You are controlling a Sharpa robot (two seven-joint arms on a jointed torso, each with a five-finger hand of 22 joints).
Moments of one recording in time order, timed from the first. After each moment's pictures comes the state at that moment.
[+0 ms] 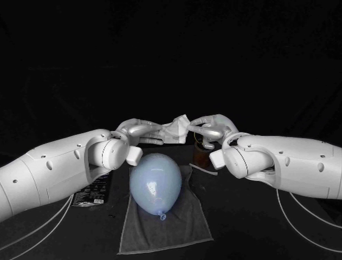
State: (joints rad) left arm 1.31 -0.50 -0.08 1.20 -0.04 -0.24 0.01; left_hand 1.35 -0.07 0.72 0.04 0.05 0.82 0.20 0.54 0.49 1.21 0.14 0.08 0.07 0.81 0.14 0.34 0.28 0.15 0.71 0.26 0.48 0.30; right arm 1.31 -0.84 -0.16 1.57 -0.21 -0.68 0.15; right_hand 1.36 -0.03 0.48 0.03 0.04 0.98 0.09 0.43 0.41 1.46 0.02 1.47 1.31 1.47 -0.05 1.56 1.31 0.07 1.41 0.06 1.17 1.31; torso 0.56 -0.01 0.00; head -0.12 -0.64
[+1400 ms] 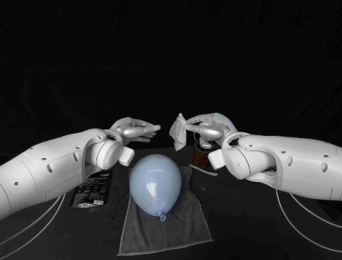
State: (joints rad) left arm 1.31 -0.49 -0.08 1.12 -0.22 -0.21 0.00; left_hand 1.40 -0.19 0.21 0.15 0.05 0.65 0.18 0.45 0.37 0.86 0.24 0.17 0.07 0.52 0.23 0.36 0.25 0.07 0.49 0.29 0.14 0.08; right arm 1.31 -0.85 -0.14 1.60 -0.18 -0.63 0.21; right_hand 1.35 -0.03 0.52 0.00 0.04 0.98 0.08 0.46 0.41 1.46 0.01 1.50 1.31 1.47 -0.05 1.56 1.31 0.07 1.42 0.06 1.17 1.31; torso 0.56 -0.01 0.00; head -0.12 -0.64
